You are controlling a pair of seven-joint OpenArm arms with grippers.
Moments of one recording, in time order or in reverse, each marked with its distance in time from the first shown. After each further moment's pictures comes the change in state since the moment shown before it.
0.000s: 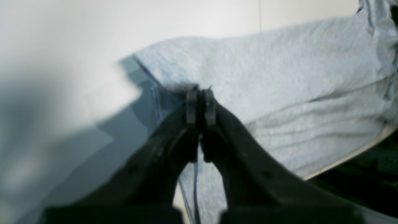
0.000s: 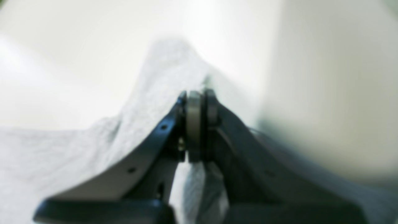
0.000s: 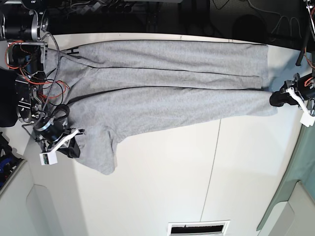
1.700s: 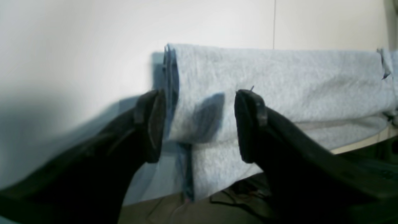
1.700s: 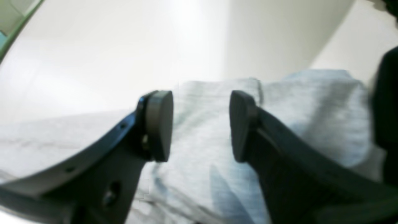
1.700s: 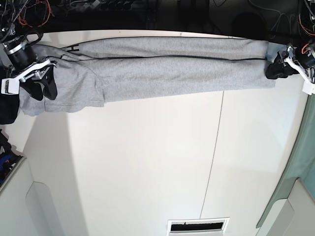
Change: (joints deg) left arm 13.9 7.2 -9.1 5.9 1.5 0.0 -4.8; right arm -40.4 -1.1 16.6 43.4 19.2 -0.2 -11.8
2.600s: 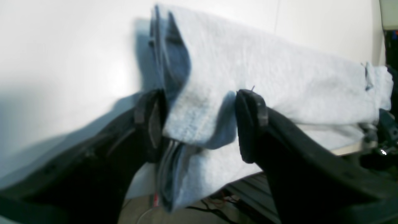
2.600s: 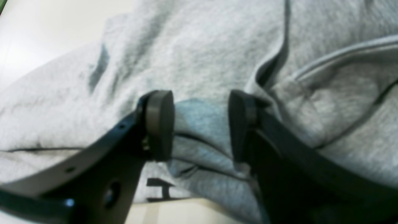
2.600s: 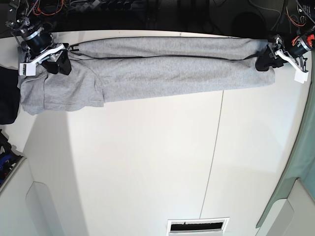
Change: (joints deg) left arm 0.9 4.4 -0.2 -3.6 0.3 -1.1 3.5; right arm 0.3 -2.5 -1.3 -12.5 -1.6 -0.2 -2.1
